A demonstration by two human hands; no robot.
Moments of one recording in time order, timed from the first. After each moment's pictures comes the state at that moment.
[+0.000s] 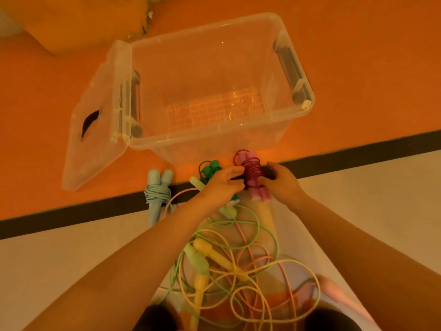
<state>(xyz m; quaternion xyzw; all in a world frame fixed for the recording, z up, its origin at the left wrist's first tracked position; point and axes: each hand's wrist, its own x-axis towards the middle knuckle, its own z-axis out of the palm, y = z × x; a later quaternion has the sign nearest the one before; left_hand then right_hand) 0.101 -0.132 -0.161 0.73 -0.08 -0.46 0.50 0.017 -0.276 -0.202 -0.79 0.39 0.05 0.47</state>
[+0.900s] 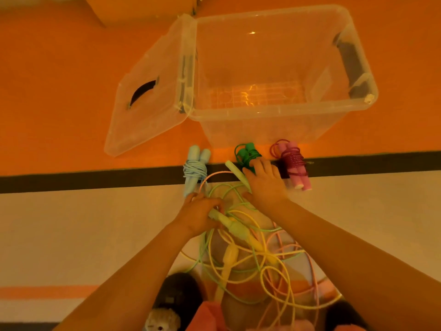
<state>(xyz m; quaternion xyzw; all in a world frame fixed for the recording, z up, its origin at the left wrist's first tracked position) 0.094 0.039 -0.187 0.87 -0.33 -0.35 0.08 0.045 -0.156 -0.189 -0.99 0.06 0.08 0.04</state>
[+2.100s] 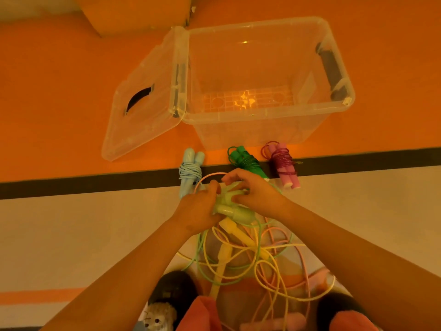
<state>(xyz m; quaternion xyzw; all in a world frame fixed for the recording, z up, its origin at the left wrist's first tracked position) 0.082 0.016 -0.142 0.89 -0.35 -0.26 0.09 0.026 -0.150 -0.146 -0.78 0.07 0.11 0.61</state>
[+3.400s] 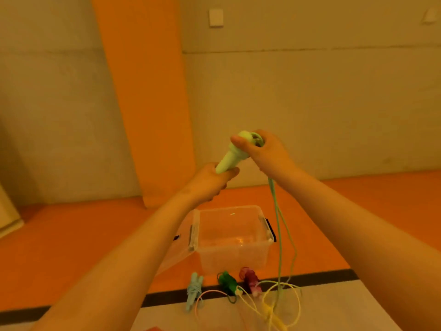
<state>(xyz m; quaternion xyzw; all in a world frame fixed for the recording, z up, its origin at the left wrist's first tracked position) -0.036 0.004 0.372 0.81 -0.32 -0.10 0.48 -0.101 -0.130 0.406 -0.83 0.07 -0.34 0.44</state>
